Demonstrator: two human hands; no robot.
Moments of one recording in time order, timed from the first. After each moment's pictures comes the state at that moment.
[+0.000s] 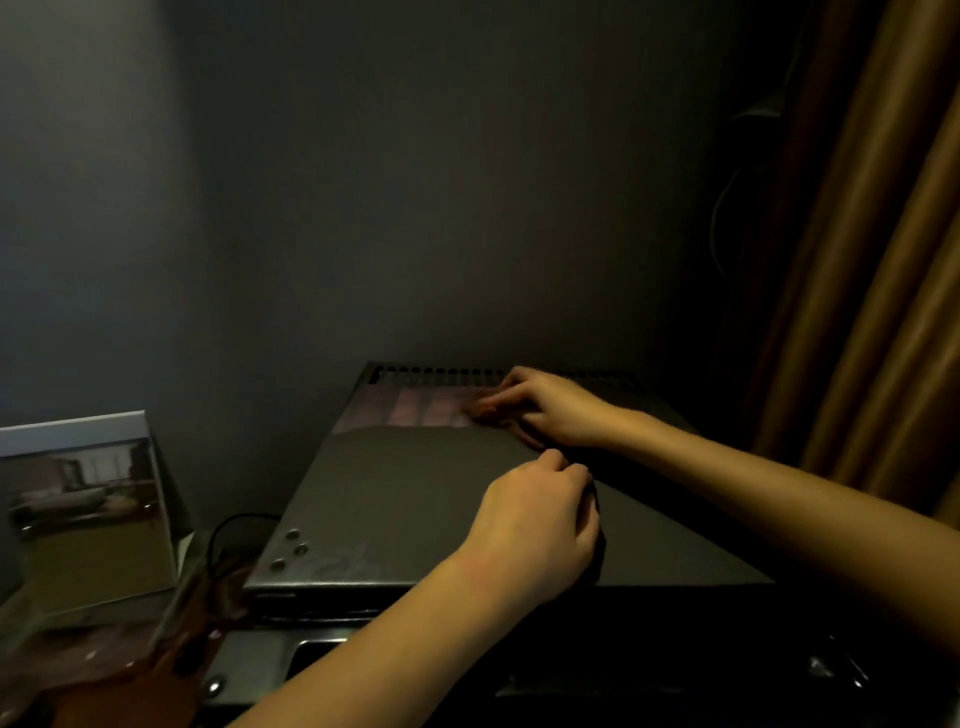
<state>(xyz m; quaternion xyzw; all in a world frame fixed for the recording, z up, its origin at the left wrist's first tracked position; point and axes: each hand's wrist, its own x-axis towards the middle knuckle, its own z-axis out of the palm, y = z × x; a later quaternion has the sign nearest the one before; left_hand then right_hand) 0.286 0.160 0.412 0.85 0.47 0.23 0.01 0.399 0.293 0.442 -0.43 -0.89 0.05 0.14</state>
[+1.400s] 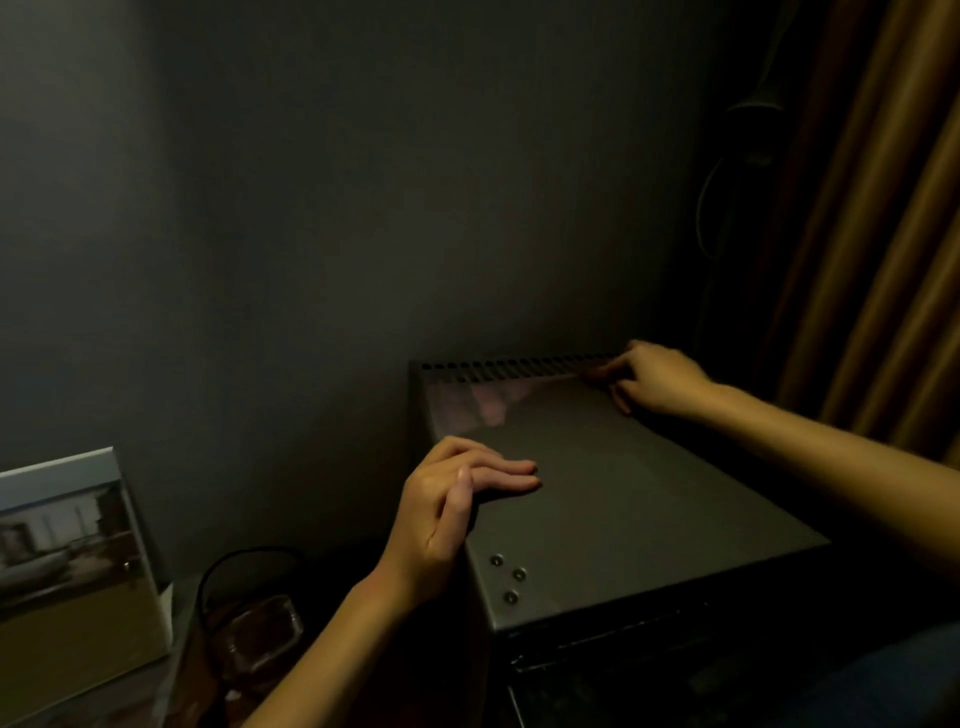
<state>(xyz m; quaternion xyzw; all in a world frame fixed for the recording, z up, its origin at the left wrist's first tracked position) 0.094 0.243 0.343 0.78 0.16 0.56 0.23 0.377 0.299 0.445 -0.70 -0.70 -0.06 0.10</state>
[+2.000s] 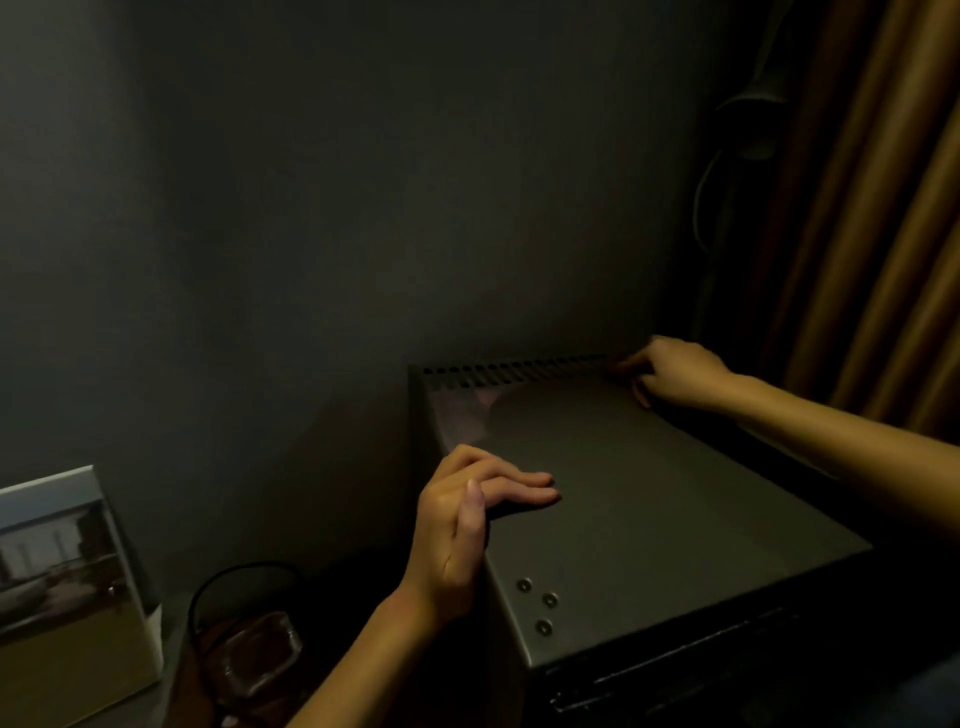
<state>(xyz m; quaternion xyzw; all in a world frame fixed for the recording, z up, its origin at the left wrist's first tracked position) 0.100 0.252 0.335 0.76 0.14 0.59 0.23 0.387 0.310 0.448 -0.76 -0.65 -0.06 0.07</state>
